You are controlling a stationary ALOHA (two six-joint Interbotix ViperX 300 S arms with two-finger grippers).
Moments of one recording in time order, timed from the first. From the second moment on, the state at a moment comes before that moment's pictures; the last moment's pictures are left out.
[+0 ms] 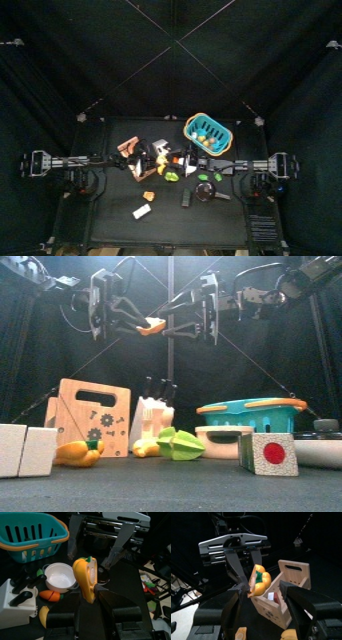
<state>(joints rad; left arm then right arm) 0.19 -0.41 0.79 1.19 -0.16 -1.43 -0.18 -0.14 0.67 -0.01 -0.52 0.31</state>
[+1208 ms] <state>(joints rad) 0.22 -0.39 1.00 0.30 -0.66 -0.50 -0.17 -0.13 0.66 -0.05 -0.53 0.31</state>
